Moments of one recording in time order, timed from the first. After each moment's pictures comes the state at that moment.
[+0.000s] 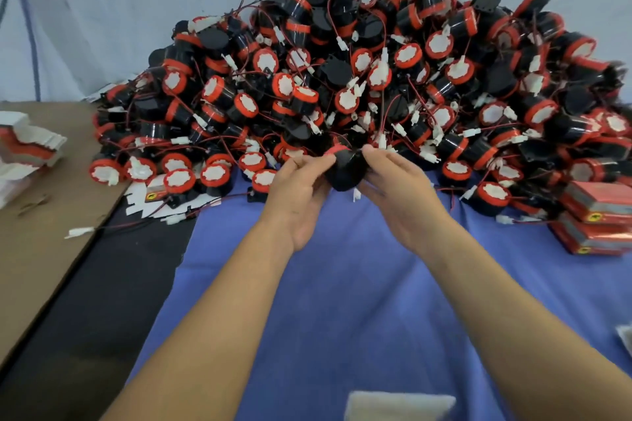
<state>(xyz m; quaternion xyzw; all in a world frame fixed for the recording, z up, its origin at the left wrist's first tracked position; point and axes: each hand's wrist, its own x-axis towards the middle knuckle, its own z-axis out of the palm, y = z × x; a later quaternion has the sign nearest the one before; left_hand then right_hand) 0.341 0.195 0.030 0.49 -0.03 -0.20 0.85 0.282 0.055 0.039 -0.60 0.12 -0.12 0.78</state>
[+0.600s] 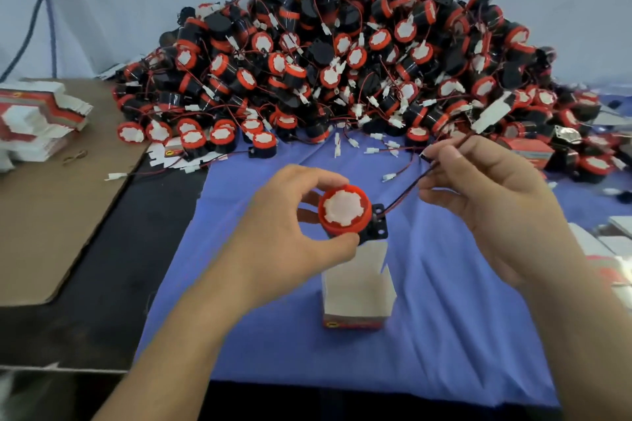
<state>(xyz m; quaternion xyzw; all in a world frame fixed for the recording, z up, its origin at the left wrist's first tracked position) 0.116 0.299 0.098 0.80 -0.31 -0.06 0.51 0.043 0.071 0.112 -0.71 0.04 -0.24 0.67</state>
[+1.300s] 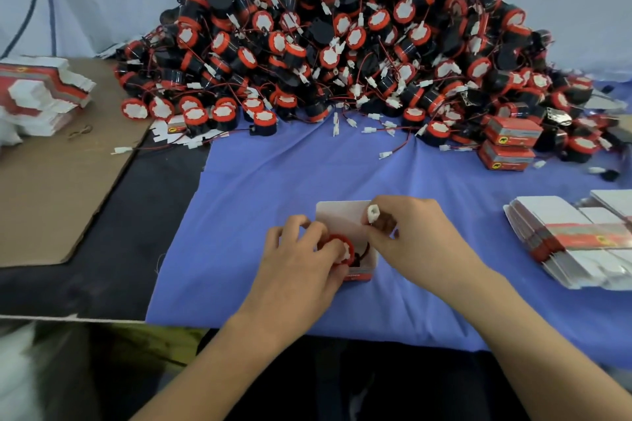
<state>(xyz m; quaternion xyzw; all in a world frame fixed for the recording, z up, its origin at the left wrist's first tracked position) 0.066 0.297 -0.006 0.90 -0.37 0.15 0.14 0.023 0.109 0.050 -0.96 0.03 -0.11 0.27</state>
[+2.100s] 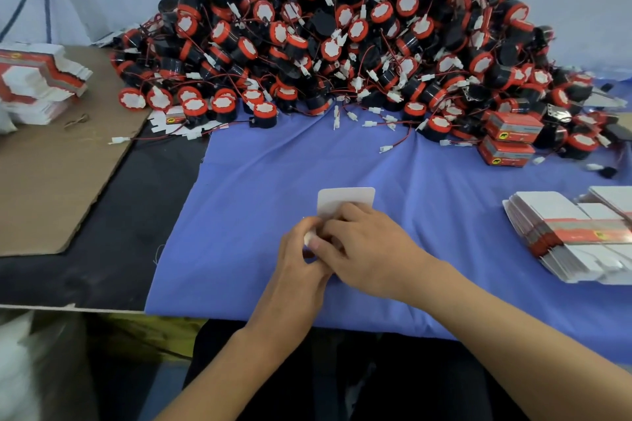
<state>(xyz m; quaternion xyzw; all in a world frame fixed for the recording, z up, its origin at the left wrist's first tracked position) 0.060 0.296 -0.051 0.70 -0.17 -0.14 0.68 0.042 0.151 0.025 -0.99 -0.04 0.05 0.12</state>
